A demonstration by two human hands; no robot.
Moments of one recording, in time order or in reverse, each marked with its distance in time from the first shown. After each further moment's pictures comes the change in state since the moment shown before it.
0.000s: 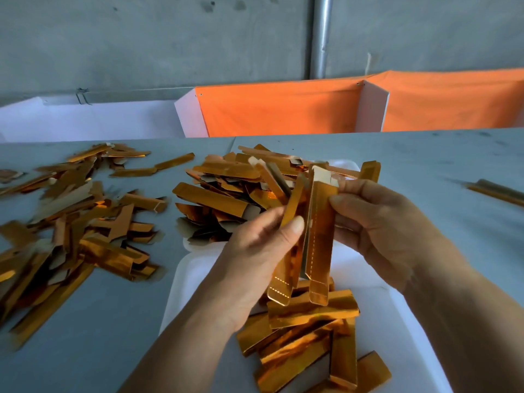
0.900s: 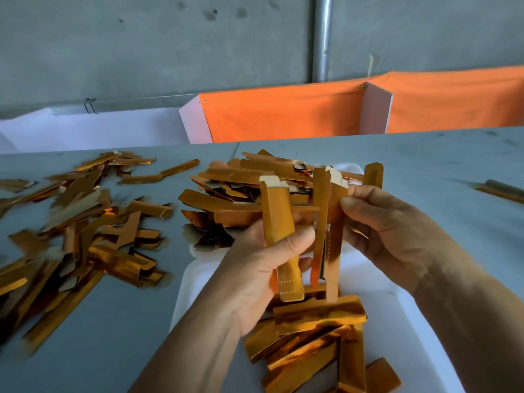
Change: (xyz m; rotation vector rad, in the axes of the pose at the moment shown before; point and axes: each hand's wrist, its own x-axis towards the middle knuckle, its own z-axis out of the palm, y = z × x) left_hand 0.004 0.002 -0.001 -0.321 -0.030 -0.151; right_hand 0.005 0.004 -0.009 0.176 0.002 0.063
